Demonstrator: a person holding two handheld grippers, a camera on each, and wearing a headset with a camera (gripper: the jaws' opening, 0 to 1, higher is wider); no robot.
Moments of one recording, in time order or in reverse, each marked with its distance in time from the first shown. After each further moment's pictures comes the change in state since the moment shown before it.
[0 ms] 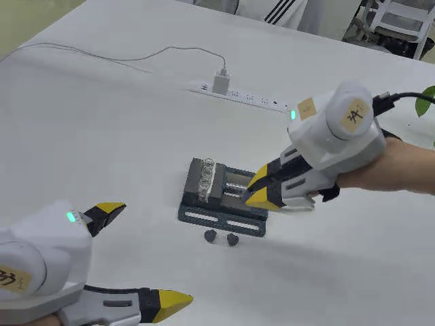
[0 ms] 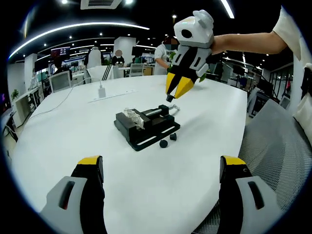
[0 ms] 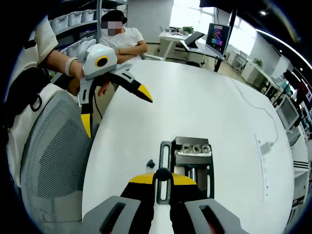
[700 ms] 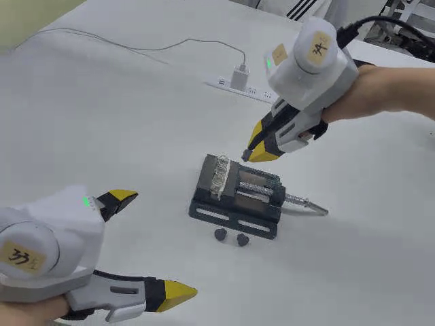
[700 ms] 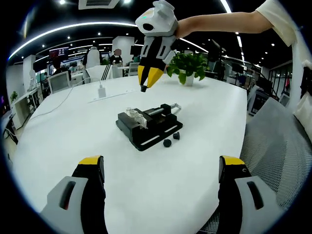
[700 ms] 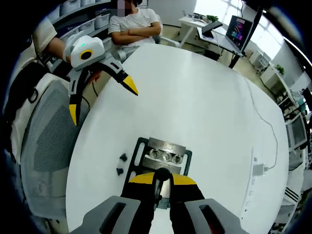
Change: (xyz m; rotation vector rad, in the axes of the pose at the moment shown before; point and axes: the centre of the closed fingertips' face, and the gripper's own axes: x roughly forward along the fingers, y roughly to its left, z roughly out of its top) left arm 0.001 0.010 0.000 0.013 0.014 -0.007; right arm 0.014 -0.064 0.023 -0.170 0.180 0.088
